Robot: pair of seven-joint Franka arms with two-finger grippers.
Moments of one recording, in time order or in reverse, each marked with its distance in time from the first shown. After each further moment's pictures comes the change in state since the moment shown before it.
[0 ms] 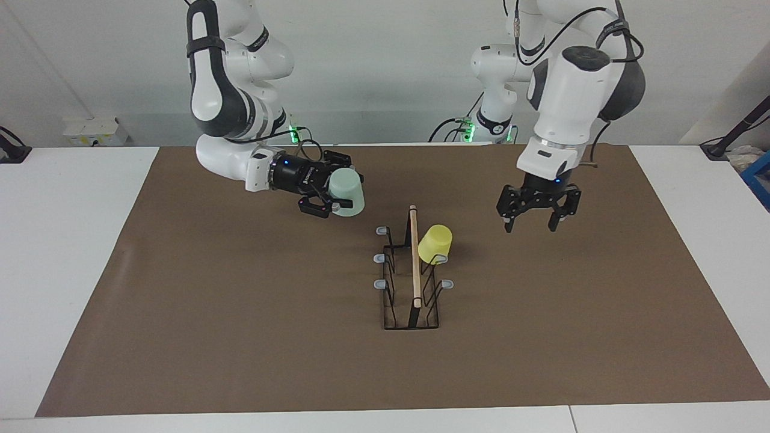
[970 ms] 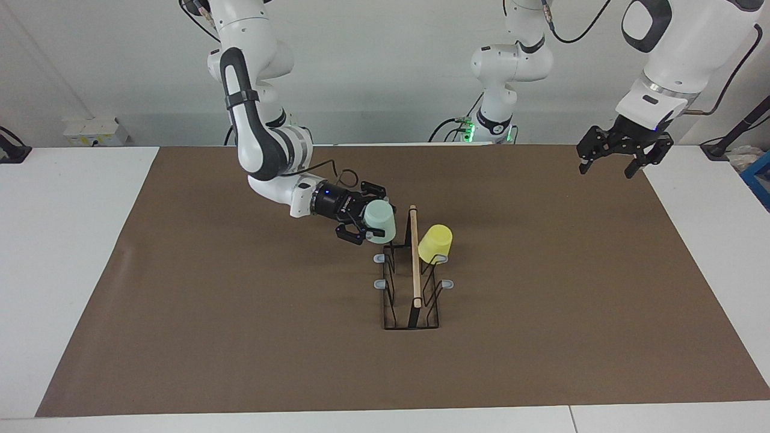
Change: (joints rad) left arm 0.039 -0.060 0.165 0.155 -0.067 -0.422 0.302; right arm 0.101 0.216 0.001 0.020 0.250 0.006 -0.288
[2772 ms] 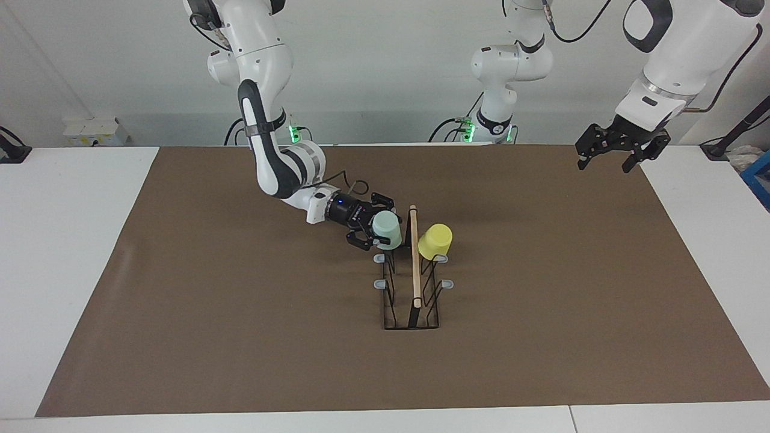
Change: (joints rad) left arm 0.040 -0.002 -0.038 0.001 0.009 -0.054 -0.033; right arm 0.069 0.088 -0.010 -0.071 0.208 -0.073 -0.195
